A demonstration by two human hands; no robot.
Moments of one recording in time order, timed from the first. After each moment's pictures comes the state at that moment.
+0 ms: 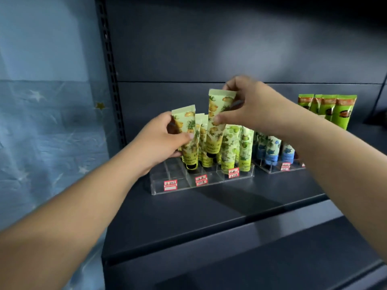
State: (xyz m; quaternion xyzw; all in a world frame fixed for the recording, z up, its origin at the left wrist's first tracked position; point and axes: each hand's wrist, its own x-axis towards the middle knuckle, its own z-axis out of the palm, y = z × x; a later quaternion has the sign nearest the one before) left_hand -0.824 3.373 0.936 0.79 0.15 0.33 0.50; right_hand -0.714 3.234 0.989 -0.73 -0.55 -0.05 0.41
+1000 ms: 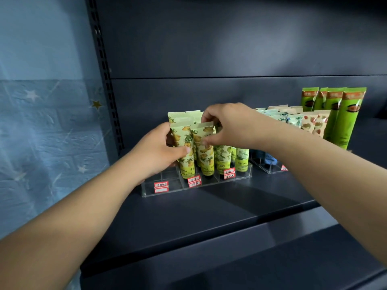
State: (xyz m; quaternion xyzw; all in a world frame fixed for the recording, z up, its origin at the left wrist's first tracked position) left_hand -0.810 3.375 0.919 0.84 0.19 0.29 0.42; right_hand -0.693 3.254 0.967 -0.77 -0.60 -0.11 0.17
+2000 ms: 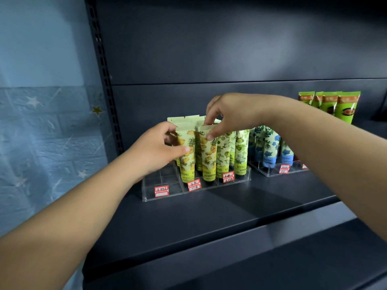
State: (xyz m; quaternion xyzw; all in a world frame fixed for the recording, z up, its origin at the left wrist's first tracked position) left_hand -0.810 3.378 0.927 0.85 0.20 0.29 0.40; right_hand -0.673 3.262 0.999 -0.78 -0.62 -0.05 0.07
